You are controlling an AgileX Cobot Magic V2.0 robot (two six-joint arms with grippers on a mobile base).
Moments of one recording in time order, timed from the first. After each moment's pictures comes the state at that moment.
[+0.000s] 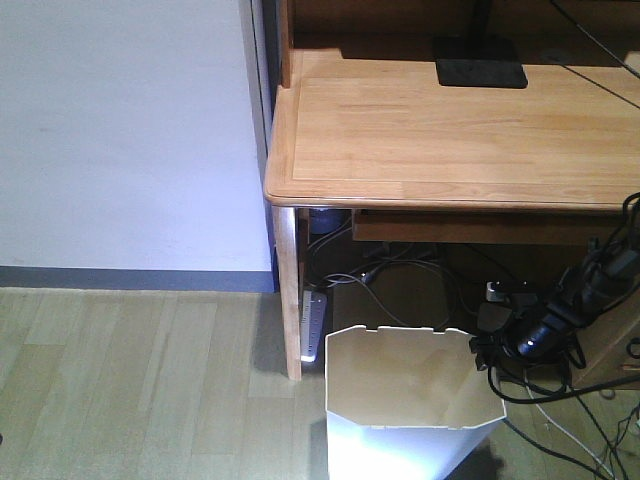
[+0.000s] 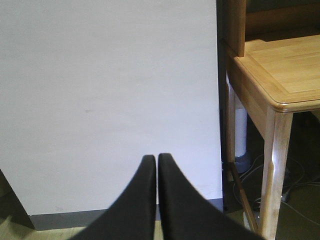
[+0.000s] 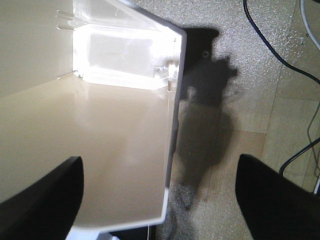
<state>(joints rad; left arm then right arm) -0.01 -0.02 0.03 0.14 0.27 -0.05 -0.17 2.69 -1.25 0.49 0.22 -0.70</state>
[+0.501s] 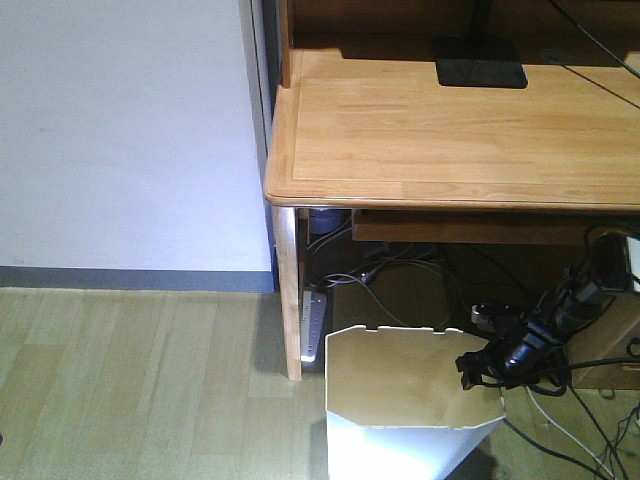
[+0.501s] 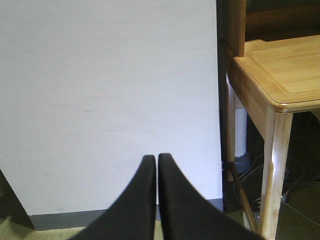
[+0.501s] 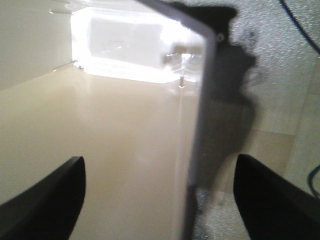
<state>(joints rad) -0.01 -0.02 0.03 0.14 0.27 -0.05 -0.17 2.97 -1.53 0.50 0.31 -0.70</state>
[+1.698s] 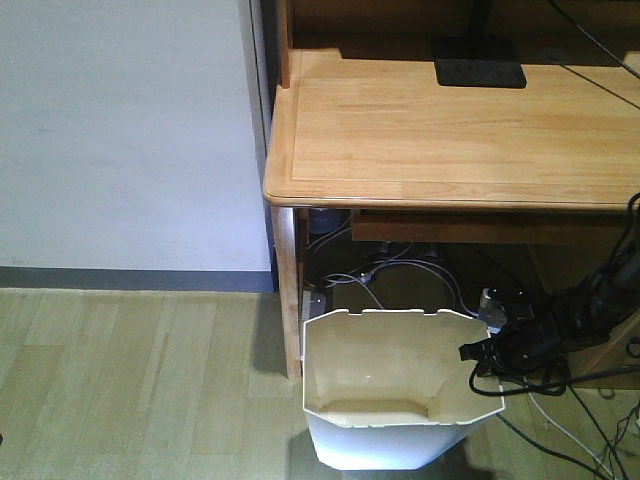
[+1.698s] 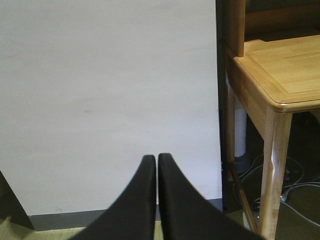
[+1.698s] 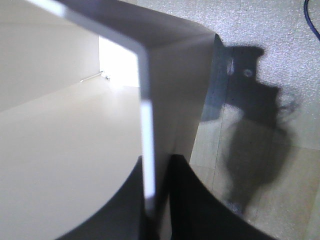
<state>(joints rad) -0.01 -0.02 0.03 0.14 0.27 -0.05 -0.18 2.65 -1.10 1.38 0.30 -1.58</state>
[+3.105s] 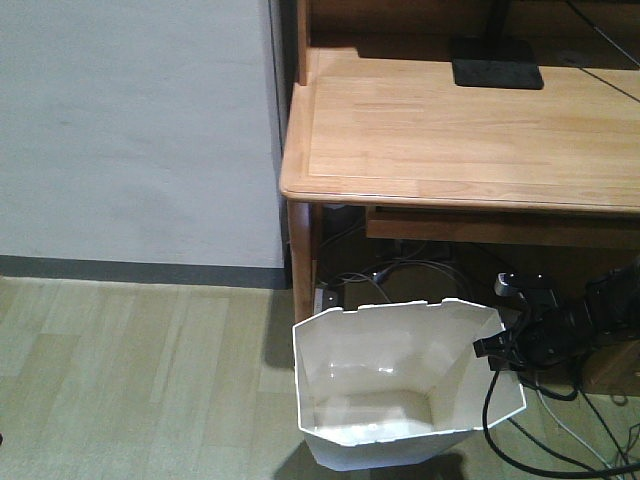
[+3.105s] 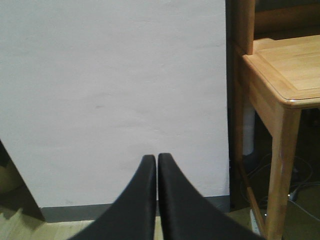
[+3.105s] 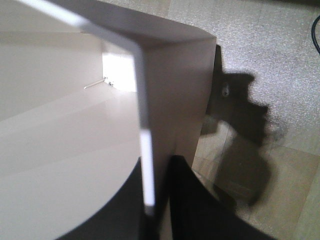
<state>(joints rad) -0.01 -0.02 0.03 0.14 0.27 -0.05 -0.17 2.31 -0.82 1.39 0.33 -1.64</state>
